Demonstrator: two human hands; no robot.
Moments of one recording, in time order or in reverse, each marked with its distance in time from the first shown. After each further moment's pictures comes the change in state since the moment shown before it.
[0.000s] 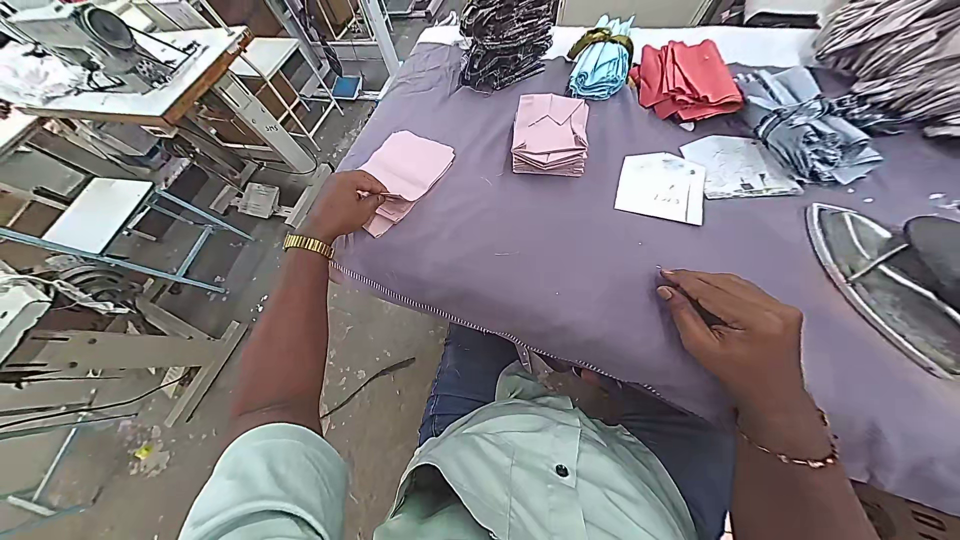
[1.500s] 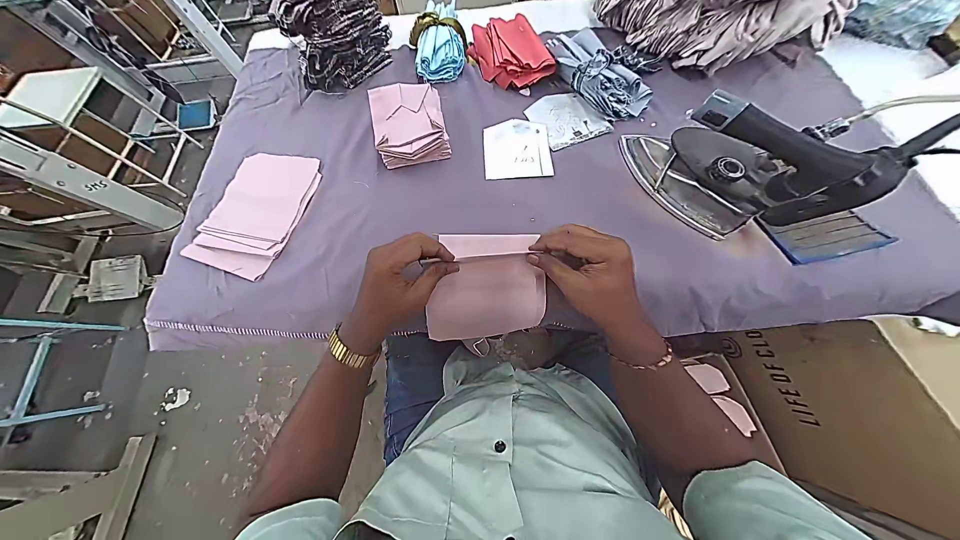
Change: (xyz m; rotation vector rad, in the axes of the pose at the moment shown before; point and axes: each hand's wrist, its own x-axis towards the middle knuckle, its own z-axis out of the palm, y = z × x) left_hand -0.029 0.239 0.113 -0.675 0.071 0.509; right_hand -0.007 -0.041 0.001 0.356 0.144 0.220
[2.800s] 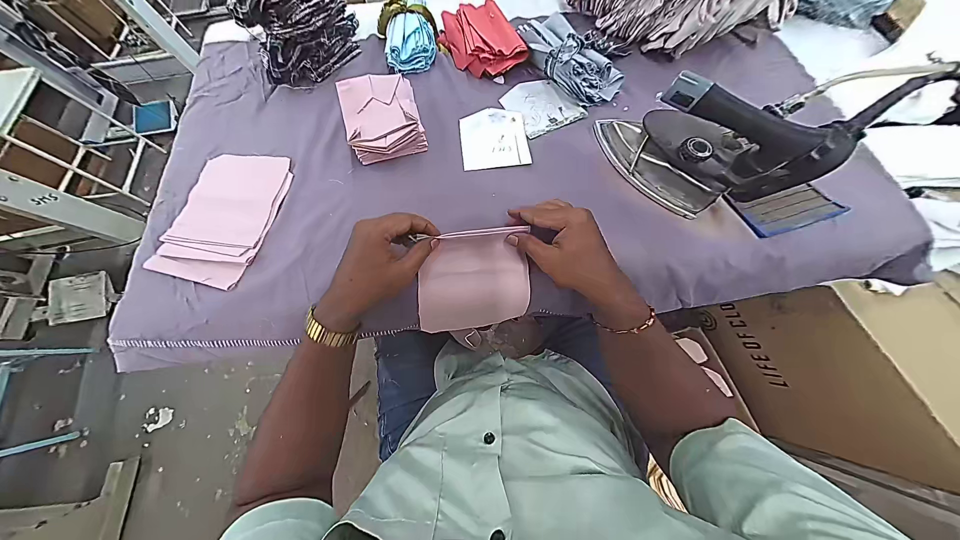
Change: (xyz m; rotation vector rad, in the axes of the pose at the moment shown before) left_hand 0.027 -0.005 -0.008 0.107 -0.169 -0.099; right_hand 0.013 0.008 -0.004 -0.213 -0.151 0.163
